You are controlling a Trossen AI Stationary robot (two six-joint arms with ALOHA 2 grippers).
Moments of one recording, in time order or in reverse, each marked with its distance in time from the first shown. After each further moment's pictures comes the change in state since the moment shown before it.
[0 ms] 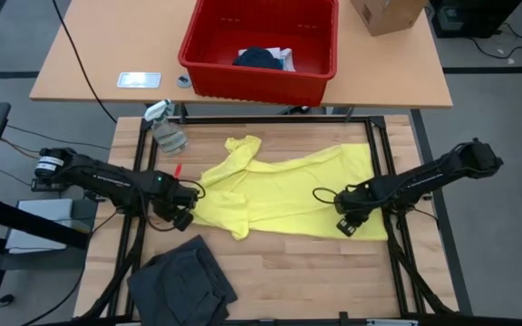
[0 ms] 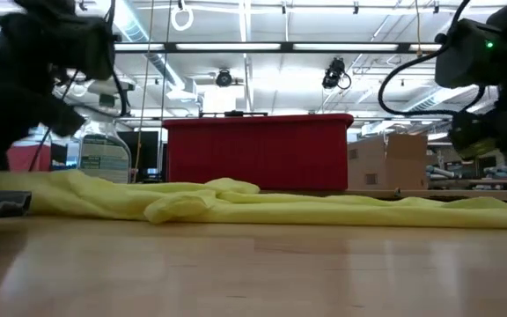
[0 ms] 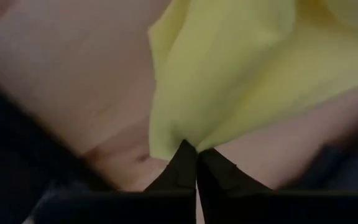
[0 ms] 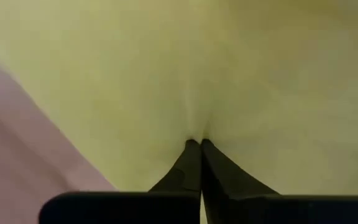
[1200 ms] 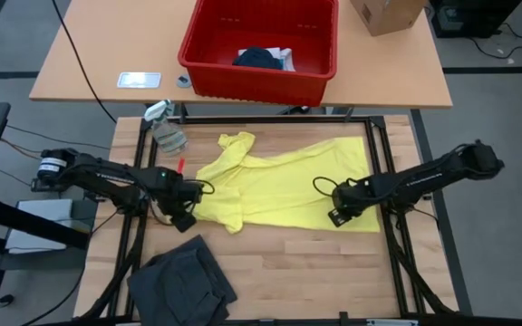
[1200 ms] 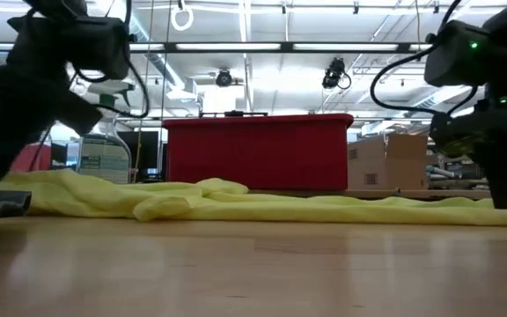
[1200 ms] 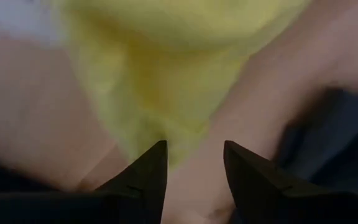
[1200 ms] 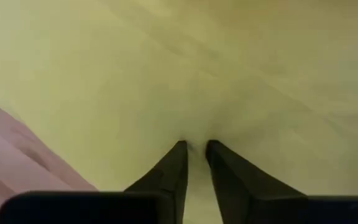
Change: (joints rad) left arm 0.068 0.036 0.040 0.048 0.053 0.286; right arm -0.061 0.001 -0.010 0.088 0.124 0.177
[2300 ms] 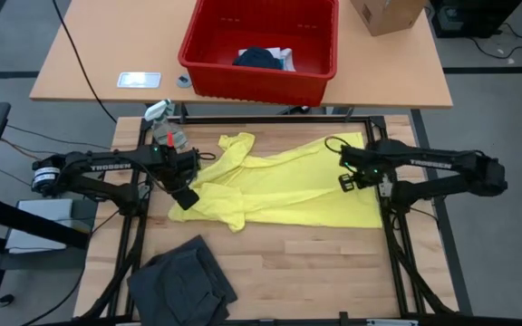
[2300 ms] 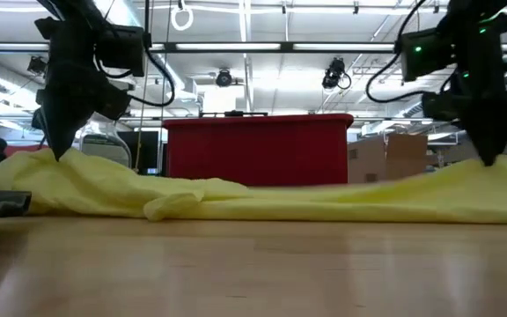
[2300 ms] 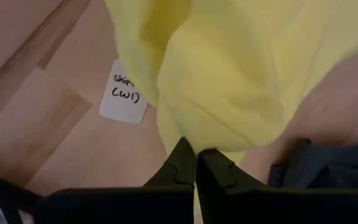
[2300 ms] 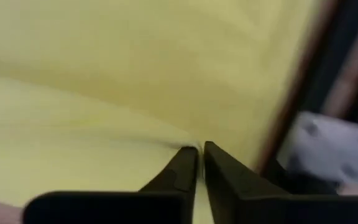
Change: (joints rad) left arm 0.340 -0.050 0.092 -0.035 -0.025 0.327; right arm -0.495 -0.074 0.315 -0.612 0.113 -0.211
